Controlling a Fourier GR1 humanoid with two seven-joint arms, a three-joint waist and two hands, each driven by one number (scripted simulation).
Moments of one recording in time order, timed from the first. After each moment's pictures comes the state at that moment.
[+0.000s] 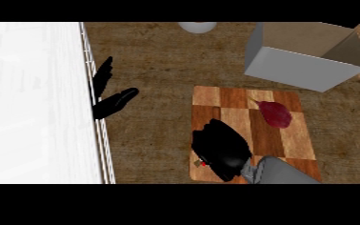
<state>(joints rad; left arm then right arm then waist) -0.47 0.67 -0.73 -1.39 0.56 0.57 0.10 -0.48 -0.42 0.94 -1.57 0.73 0.16 0.25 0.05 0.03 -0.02</state>
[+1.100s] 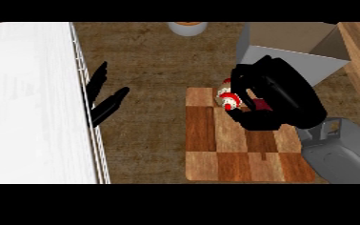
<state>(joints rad) -0.42 0.68 -0.72 -1.35 0.54 0.53 -0.02 -0.53 -0.56 0.48 -1.71 0.45 -0.06 0.01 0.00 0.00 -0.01</state>
